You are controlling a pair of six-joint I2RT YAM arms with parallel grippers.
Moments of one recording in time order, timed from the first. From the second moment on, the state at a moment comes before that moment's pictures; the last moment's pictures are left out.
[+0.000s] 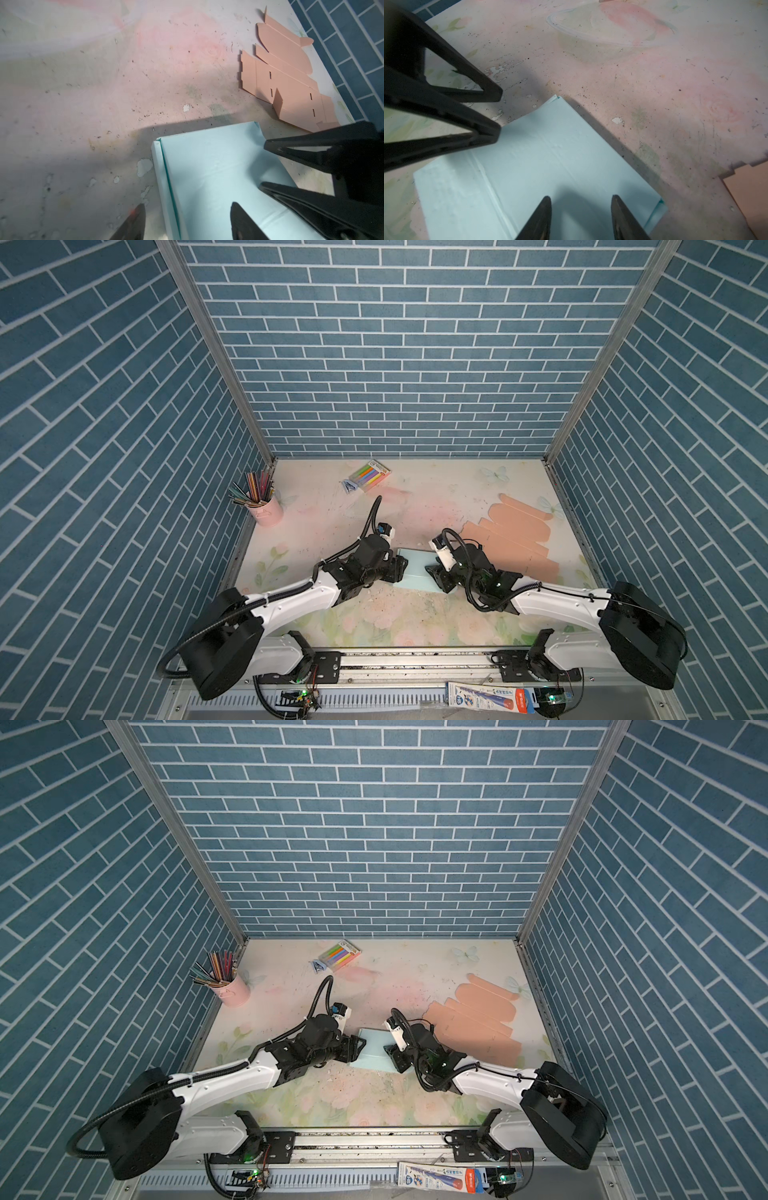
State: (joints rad) left arm -0.78 1.33 0.60 -0.01 0.02 -0.53; right arm 0.90 1.30 0.49 0.17 0.02 0.16
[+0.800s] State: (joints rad) left arm -0.78 1.47 0.57 0.14 0.04 -0.56; right arm 0.75 1.18 0.48 0.03 -0.04 0.37
